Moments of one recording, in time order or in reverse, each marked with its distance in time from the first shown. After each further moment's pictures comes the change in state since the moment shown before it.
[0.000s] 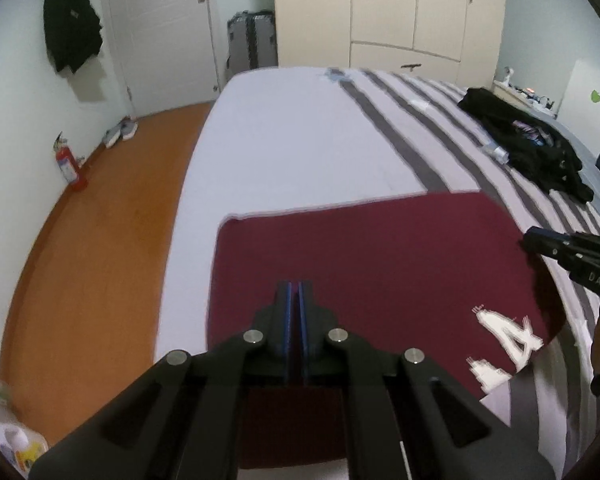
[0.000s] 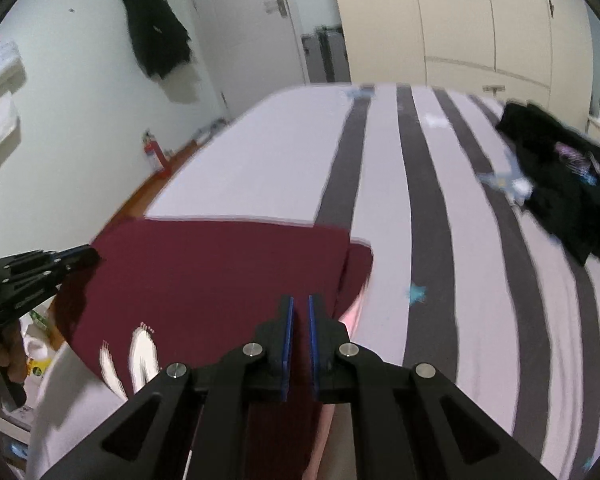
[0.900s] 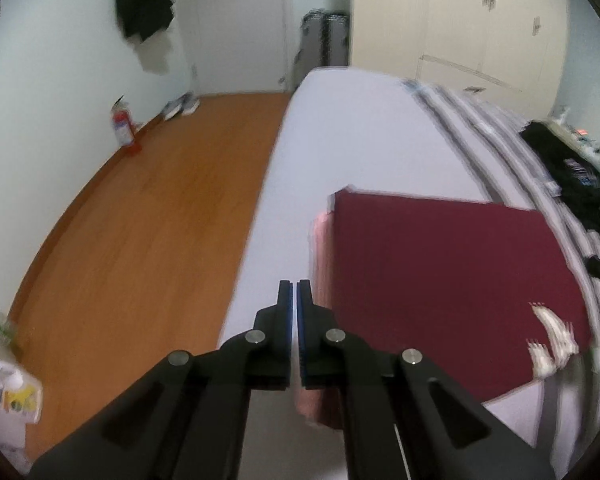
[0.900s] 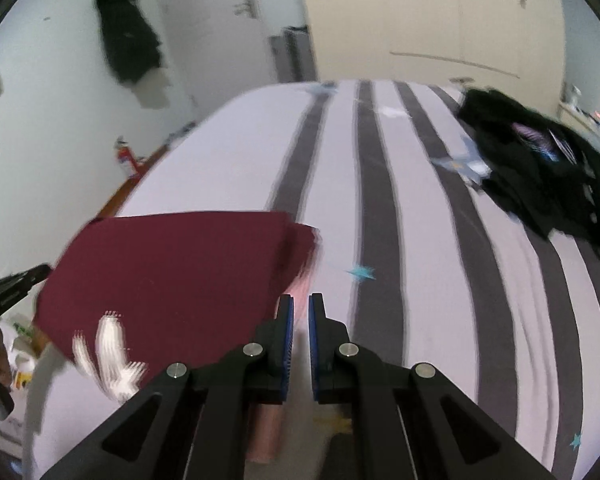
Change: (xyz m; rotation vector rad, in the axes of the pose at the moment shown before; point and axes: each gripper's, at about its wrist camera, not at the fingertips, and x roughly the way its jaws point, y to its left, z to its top) left arm -0.048 0.028 -0.023 -0.148 -0.053 0.102; right arm -0.020 -0.012 -0.004 0.028 -0.028 -0.060
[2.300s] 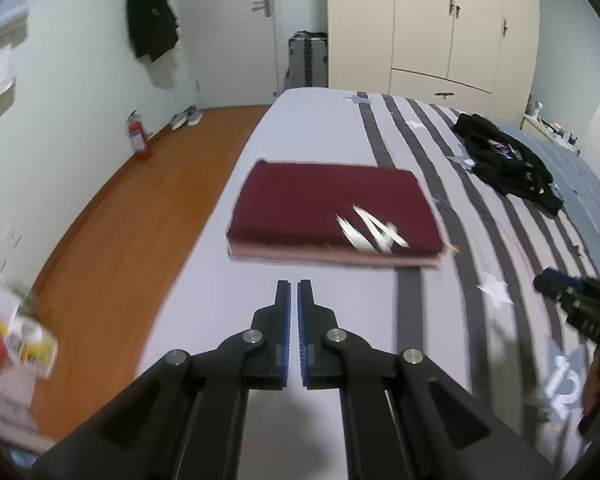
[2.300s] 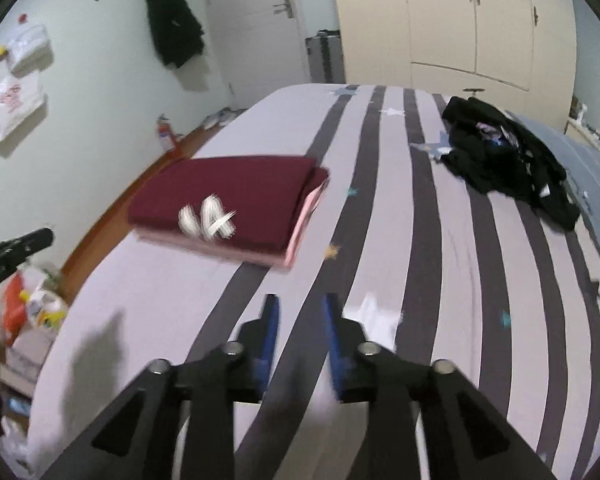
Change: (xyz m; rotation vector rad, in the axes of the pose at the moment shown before) left arm -0.235 -0.122 -0.123 -0.055 0.002 0.073; right arm -0.179 -0.008 -0.099 -0.085 0.036 0.070
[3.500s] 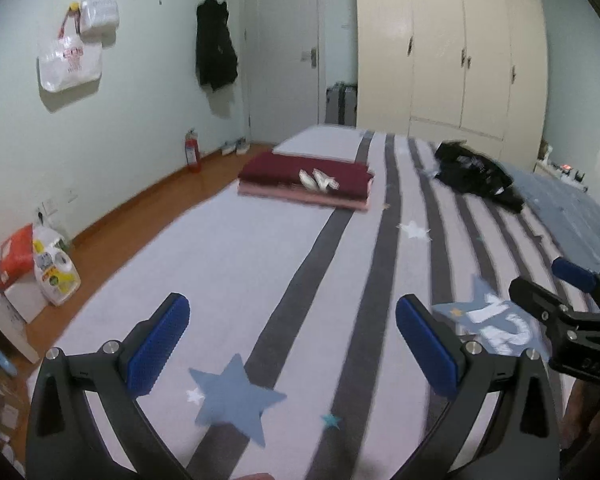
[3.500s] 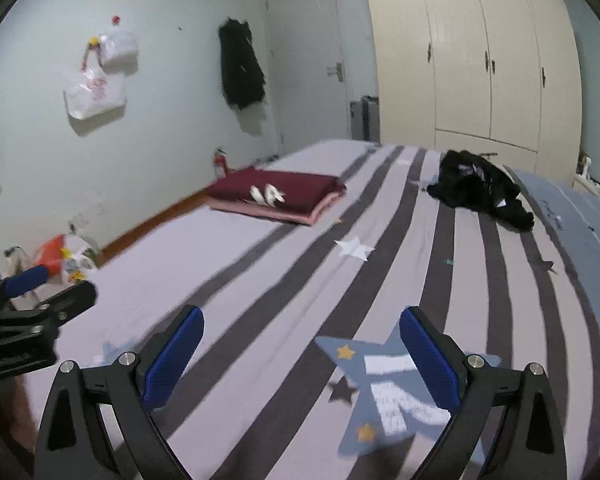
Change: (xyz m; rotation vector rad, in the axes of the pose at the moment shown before) left arm -0.190 -0.147 -0.213 -0.151 -0.240 0.143; right arm -0.178 -0.030 -0.168 -0.168 -0.253 0.107
